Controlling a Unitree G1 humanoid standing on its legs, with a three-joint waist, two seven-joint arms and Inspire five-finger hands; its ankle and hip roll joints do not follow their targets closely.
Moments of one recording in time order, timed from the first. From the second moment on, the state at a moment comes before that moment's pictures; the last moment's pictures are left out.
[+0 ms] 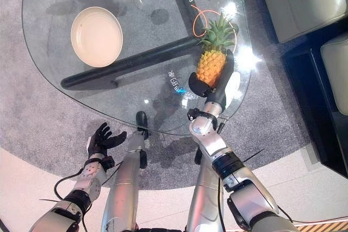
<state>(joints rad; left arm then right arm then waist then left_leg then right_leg) -0.38 0.25 -0.27 0.94 -0.65 -0.29 0.28 -0.66 -0.35 0.46 0.41 0.27 0.01 -0.99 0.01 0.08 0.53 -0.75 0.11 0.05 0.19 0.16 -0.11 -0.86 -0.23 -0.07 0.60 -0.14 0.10</state>
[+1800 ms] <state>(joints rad) -0.45 0.25 0.02 0.70 -1.16 -0.61 0.43 -0.65 -0.49 0.45 0.36 -0.15 0.17 -0.94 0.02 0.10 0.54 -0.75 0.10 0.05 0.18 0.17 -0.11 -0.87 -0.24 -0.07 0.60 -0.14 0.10</state>
